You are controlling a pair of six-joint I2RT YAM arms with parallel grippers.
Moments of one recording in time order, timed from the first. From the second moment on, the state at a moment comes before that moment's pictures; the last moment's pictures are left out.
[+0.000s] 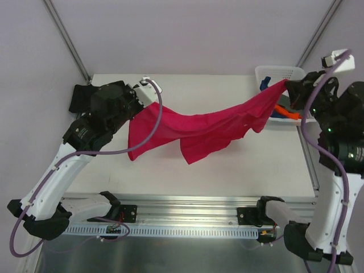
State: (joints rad) left arm -0.64 1.10 1.47 -0.68 -0.26 0.61; right arm -0.07 1.05 1.75 -0.82 -0.35 0.00
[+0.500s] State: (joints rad) left arm -0.49 1.26 1.46 -0.44 -0.23 0.72; right arm -0.07 1.34 1.91 -0.58 -0.26 0.08
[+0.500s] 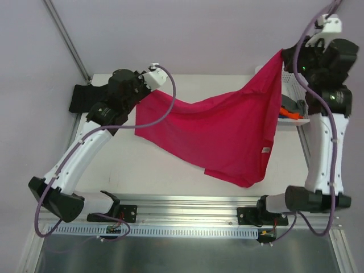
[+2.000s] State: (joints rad) left arm -0.45 1.41 1.45 -0.64 -0.10 0.52; right arm -0.07 1.44 1.84 -0.73 -0.41 0.17
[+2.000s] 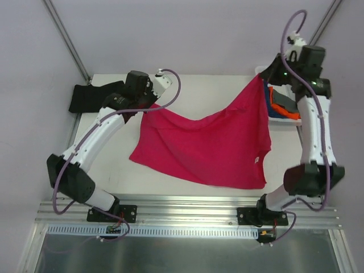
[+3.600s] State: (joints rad) left arm -0.07 2.00 1.51 -0.81 0.64 -0.26; right arm 0.08 1.89 1.75 -0.73 -0.36 0.16
